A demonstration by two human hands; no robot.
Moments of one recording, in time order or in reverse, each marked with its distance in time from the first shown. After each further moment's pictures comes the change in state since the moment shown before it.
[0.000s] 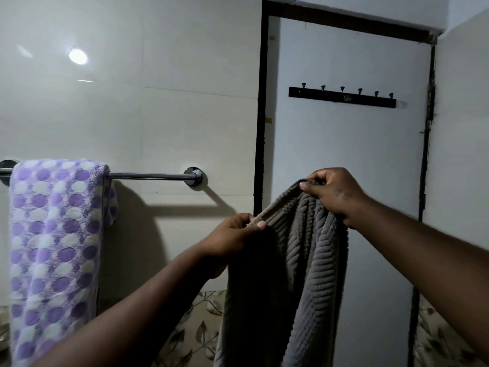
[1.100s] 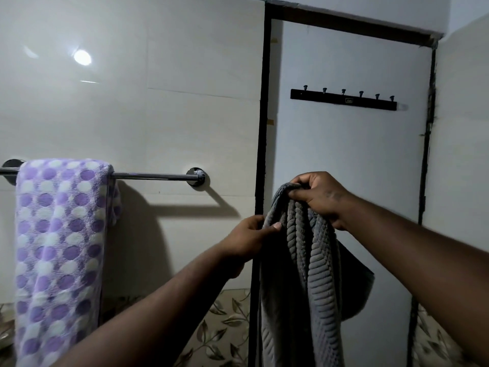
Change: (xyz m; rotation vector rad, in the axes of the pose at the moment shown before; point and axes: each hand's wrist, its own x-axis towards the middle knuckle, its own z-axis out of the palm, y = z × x) left_hand 0.018 -0.012 0.019 0.013 0.006 0.018; right_hand 0.001 -0.012 0.019 0.138 -0.187 0.037
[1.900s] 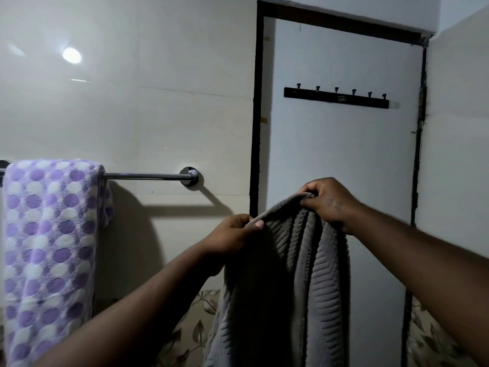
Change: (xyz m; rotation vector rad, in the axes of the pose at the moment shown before) left_hand -0.007 0.006 -0.016 0.122 0.046 -0.016; right_hand -0.012 0.019 -0.022 -0.339 0.077 -0.050
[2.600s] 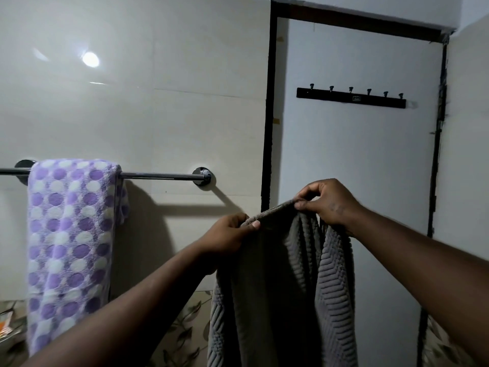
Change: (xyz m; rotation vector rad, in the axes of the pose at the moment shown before) left_hand -0.014 0.006 -0.028 0.151 0.077 0.030; right_hand 0.010 -0.004 0.018 0.090 -0.025 -0.077
